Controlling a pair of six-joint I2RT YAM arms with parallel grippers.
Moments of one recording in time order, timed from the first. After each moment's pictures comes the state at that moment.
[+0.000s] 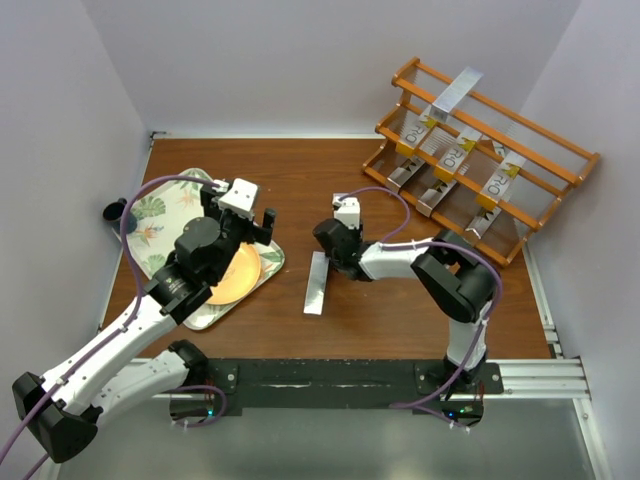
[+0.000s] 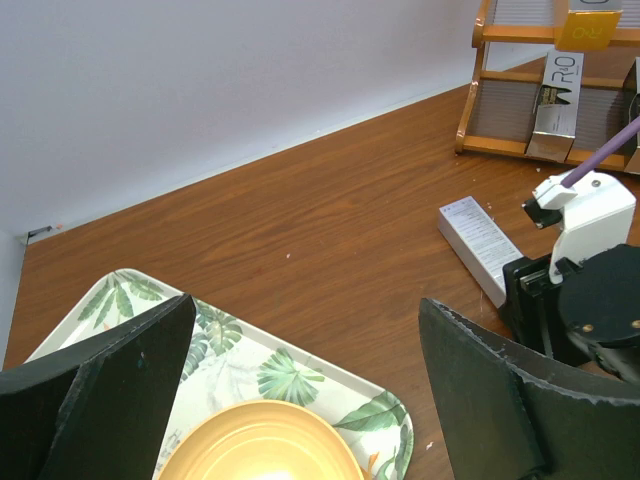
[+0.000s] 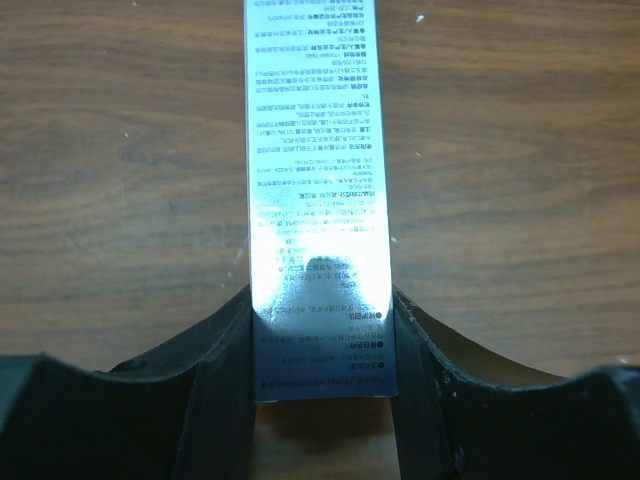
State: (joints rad) left arm -0.67 0.84 0.79 -0.02 -0.38 0.13; right arm 0.83 1.90 1.00 0.11 0.71 0.57
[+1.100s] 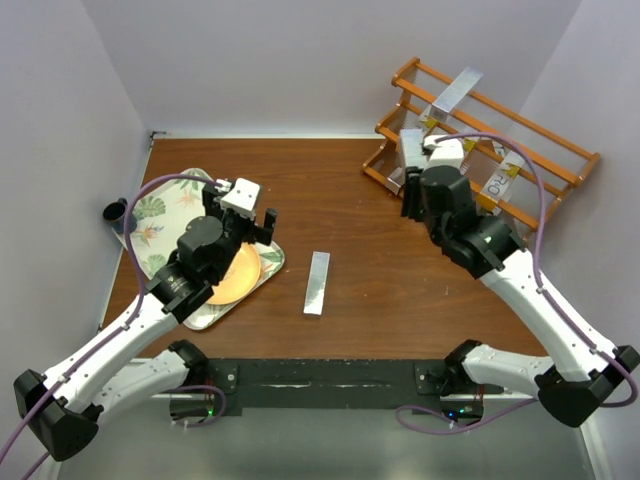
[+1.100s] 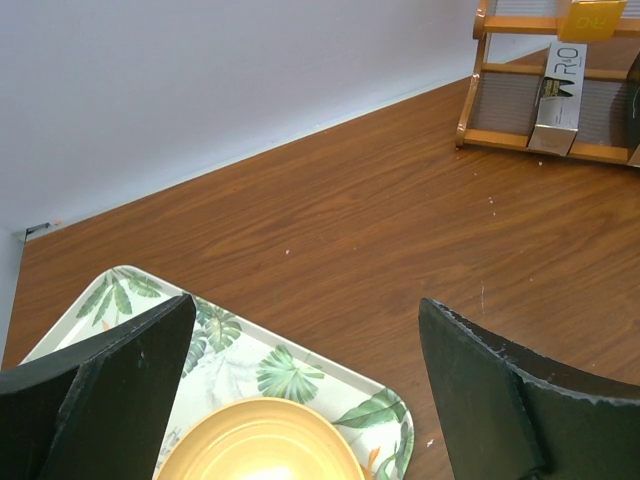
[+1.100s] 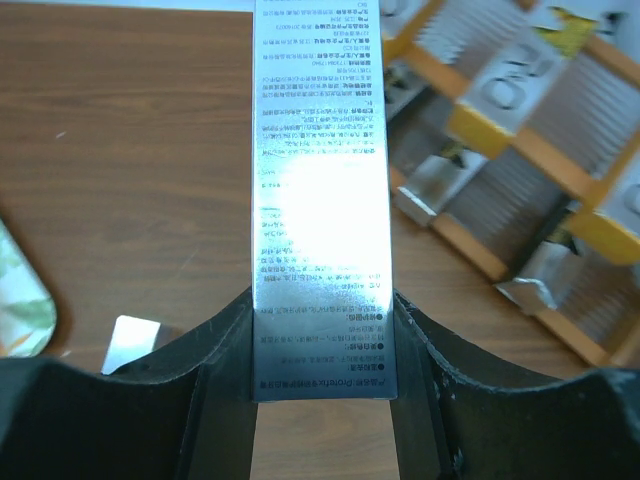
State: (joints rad) left arm -0.67 0.85 0.79 -0.03 -0.38 0.13; right arm 0.64 1.11 1.29 -0.66 0.57 0.26
